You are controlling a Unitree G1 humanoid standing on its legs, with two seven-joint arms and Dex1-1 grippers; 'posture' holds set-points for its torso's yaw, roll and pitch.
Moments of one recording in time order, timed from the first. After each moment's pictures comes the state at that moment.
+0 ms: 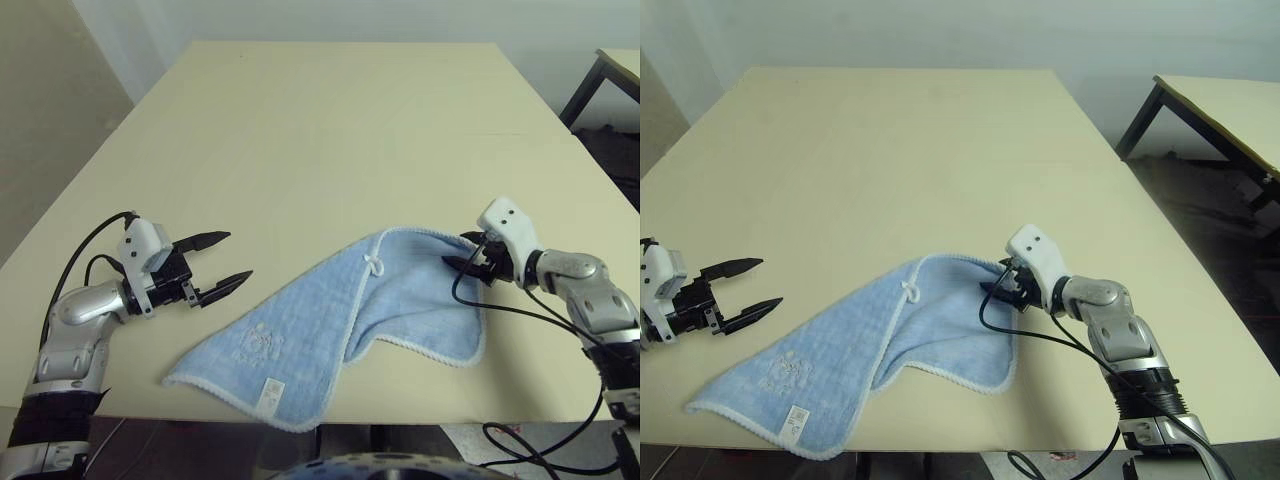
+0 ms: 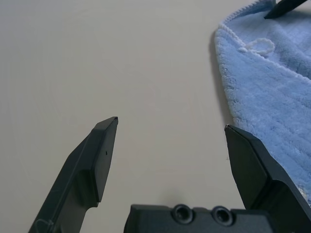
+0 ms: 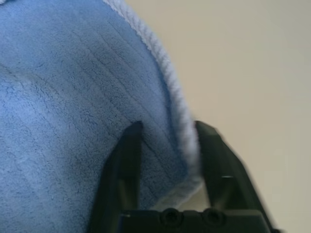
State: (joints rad) left arm 0.00 0.72 0.22 0.12 -0.40 -0.08 -1.12; right arm -0.27 -0.67 0.06 0.11 0.11 0.39 0.86
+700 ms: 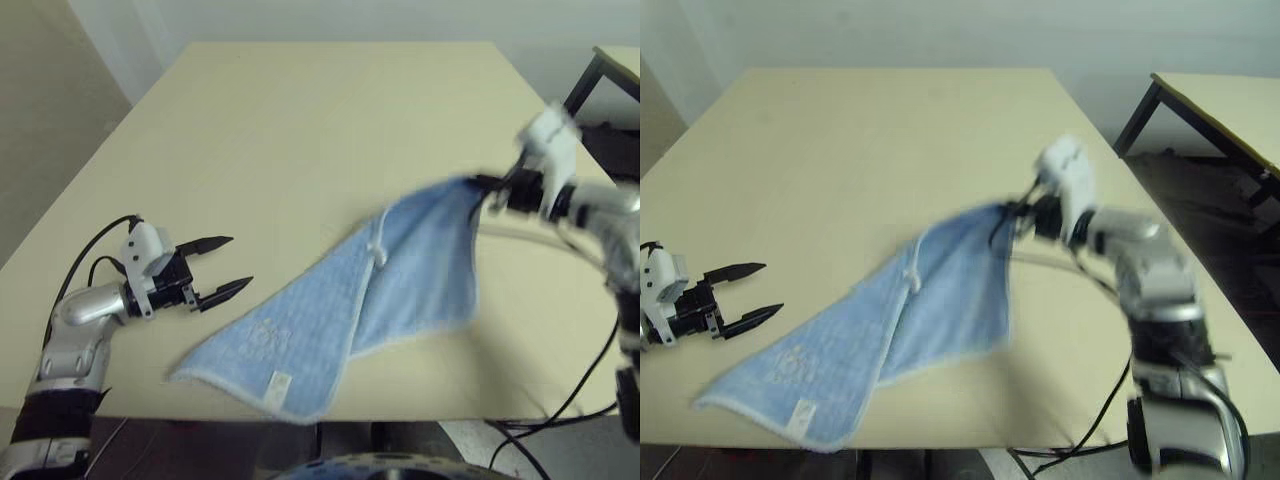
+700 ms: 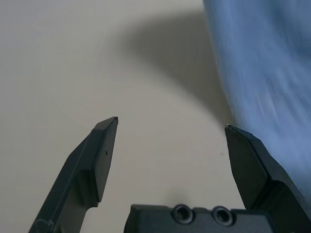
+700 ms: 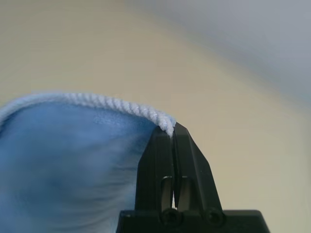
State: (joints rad) left arm -0.05 0.73 0.21 0.21 -0.39 -0.13 -1.18; right arm -0.94 -0.79 -0.11 0.17 0.19 0.57 0.71
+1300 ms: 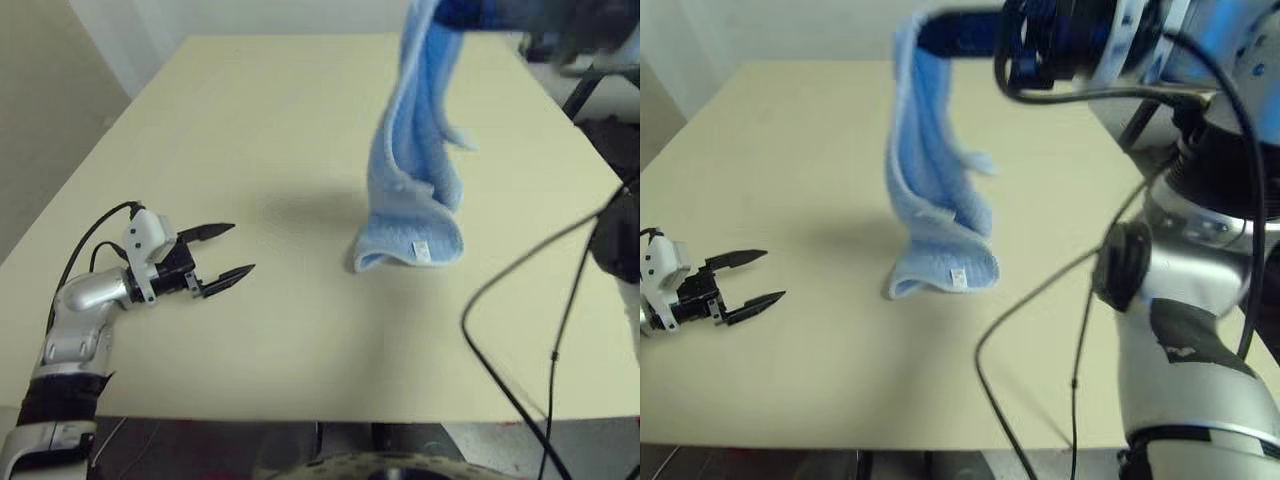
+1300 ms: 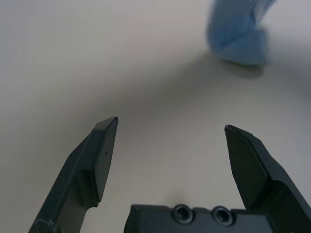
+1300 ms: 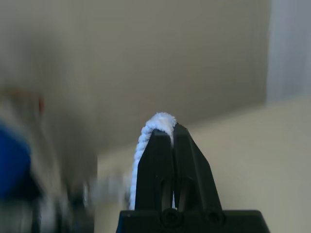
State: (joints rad) left arm -0.08 0.73 0.20 0.20 -0.38 -0.13 -1.16; right arm -1.62 -0.35 -0.54 0.15 0.69 1.53 0.62
